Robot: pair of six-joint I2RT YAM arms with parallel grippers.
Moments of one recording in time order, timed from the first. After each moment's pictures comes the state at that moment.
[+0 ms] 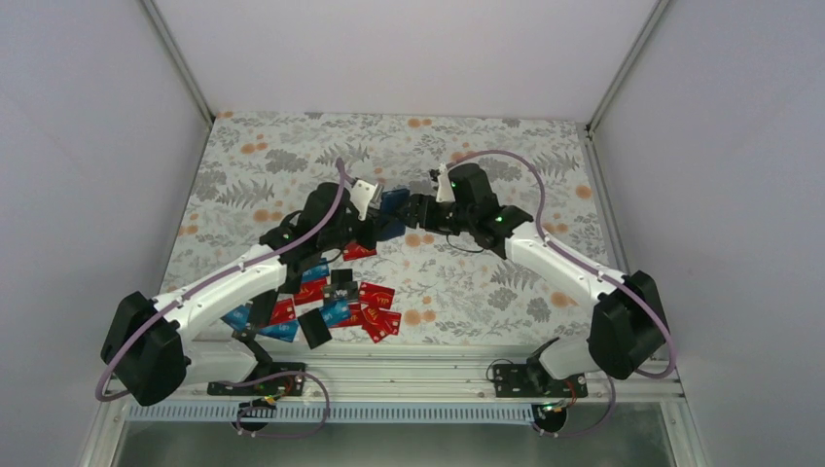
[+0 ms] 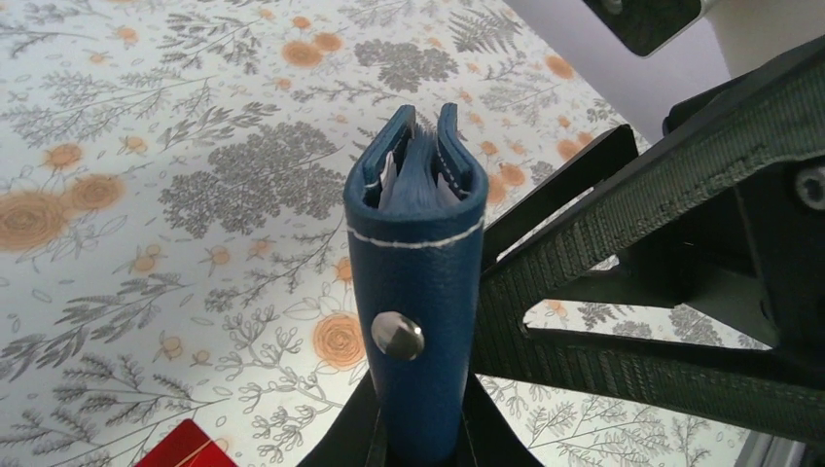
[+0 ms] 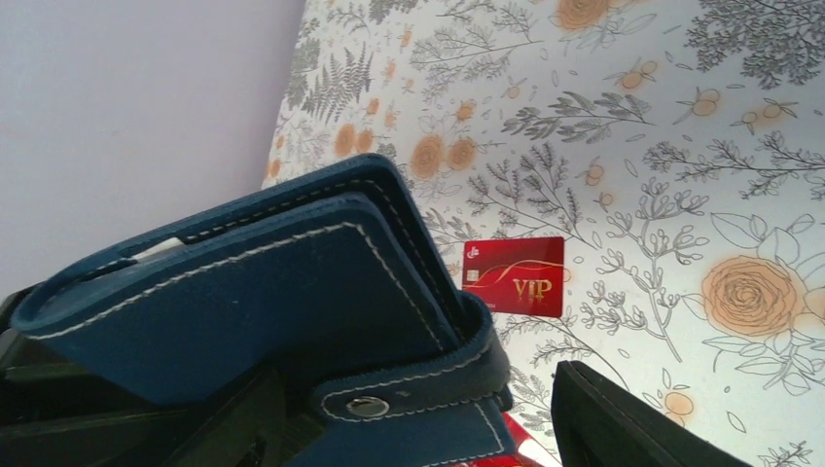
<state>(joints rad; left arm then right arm) -0.69 1.24 0.87 -0.12 0.17 -0.30 0.62 1.41 1.04 -0.24 -0.41 0.75</state>
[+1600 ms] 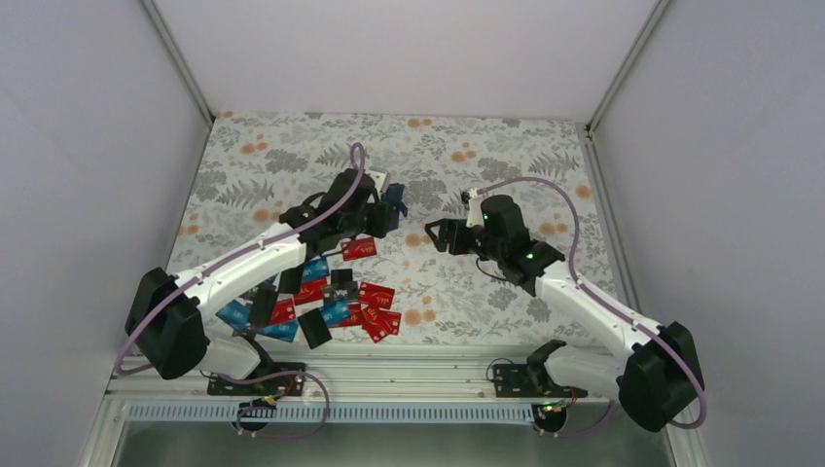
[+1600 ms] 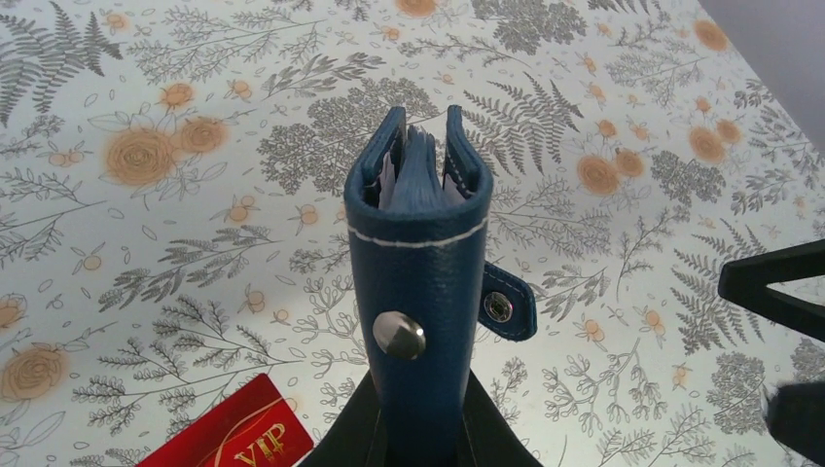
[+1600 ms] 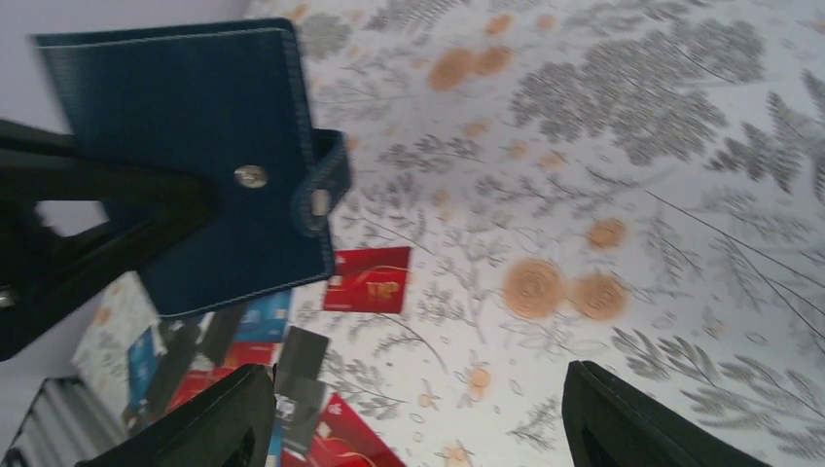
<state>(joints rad) -0.73 1.40 1.07 -0.36 -0.05 -0.37 0.57 1.14 0.73 -0.20 -0.19 0.55</state>
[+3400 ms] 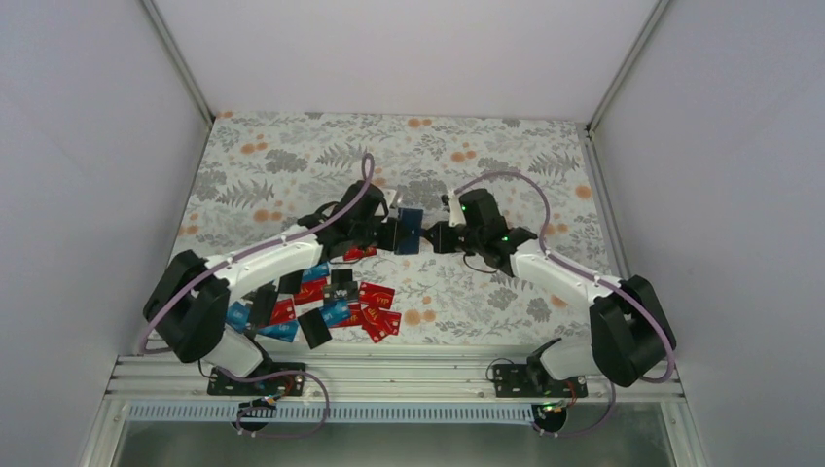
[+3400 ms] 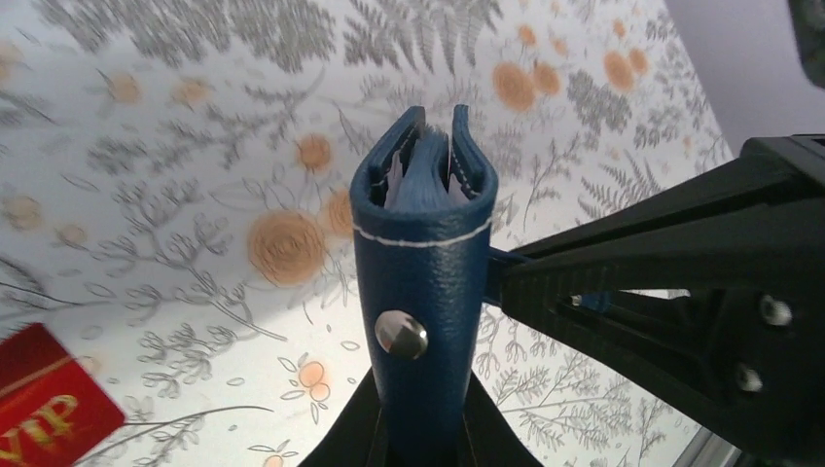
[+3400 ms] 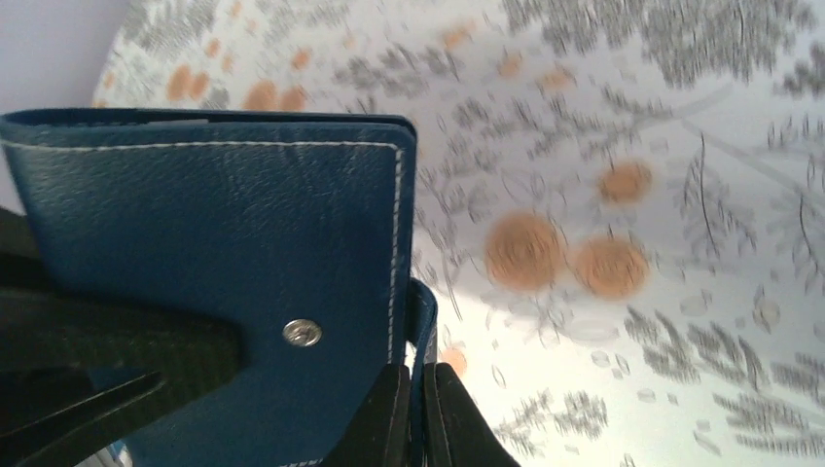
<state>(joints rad) -0.73 1.49 1.00 -0.24 0.20 -0.53 0.57 1.38 0.82 -0.16 -0.28 0.48</state>
